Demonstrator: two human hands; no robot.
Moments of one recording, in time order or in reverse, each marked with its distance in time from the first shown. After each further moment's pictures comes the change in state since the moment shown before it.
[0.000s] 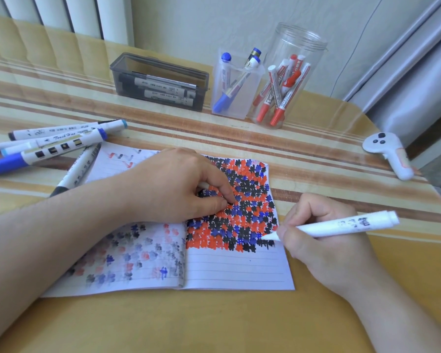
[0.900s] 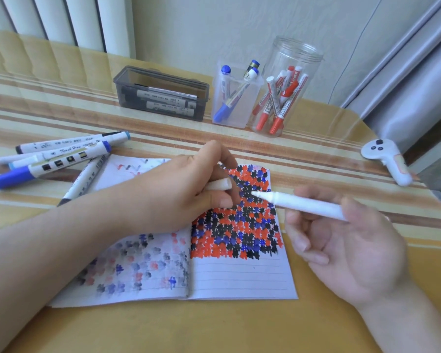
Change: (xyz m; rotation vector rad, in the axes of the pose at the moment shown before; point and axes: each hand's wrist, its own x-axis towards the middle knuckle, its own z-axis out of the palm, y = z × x) left_hand -0.006 0.011 -0.008 -0.376 0.004 -0.111; right_hand 0.009 -0.006 -0.012 0.962 -0.252 0.136
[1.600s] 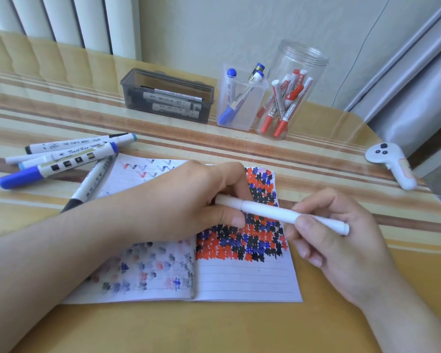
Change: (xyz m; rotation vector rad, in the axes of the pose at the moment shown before) left_hand -0.002 0.006 0.002 0.058 -0.005 0.040; right_hand -0.002 0.007 0.003 -0.542 0.153 -0.137
